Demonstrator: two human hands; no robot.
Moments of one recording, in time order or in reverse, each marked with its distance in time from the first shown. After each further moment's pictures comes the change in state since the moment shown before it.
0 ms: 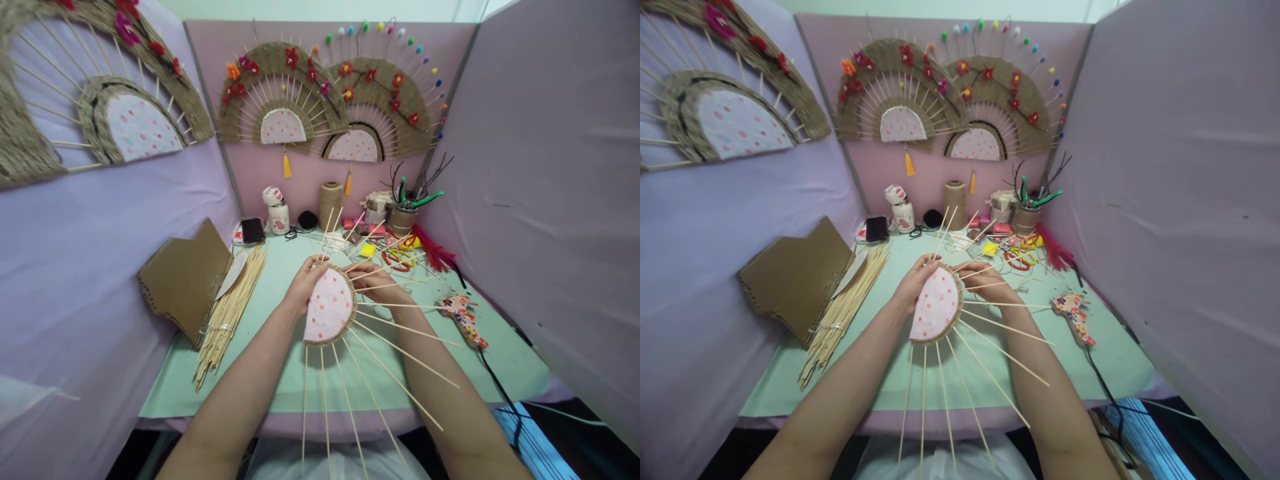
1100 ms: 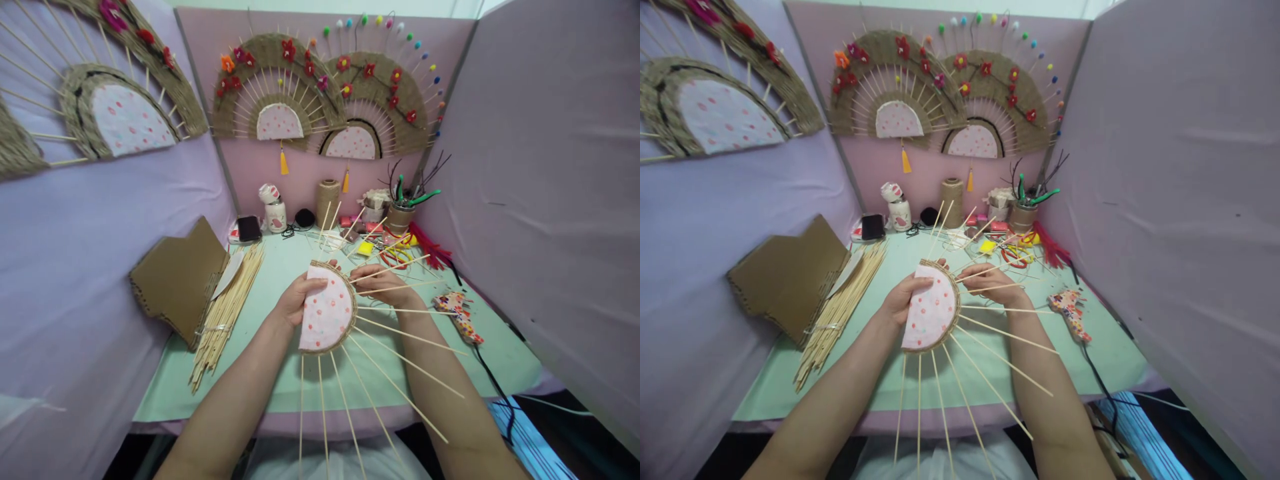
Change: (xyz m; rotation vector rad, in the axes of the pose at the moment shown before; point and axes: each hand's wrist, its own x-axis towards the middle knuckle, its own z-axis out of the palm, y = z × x) left_hand -0.023 0.008 -0.007 -0.239 -0.227 -0.240; right_hand -0.010 -0.002 -0.020 -0.031 -0.088 0.053
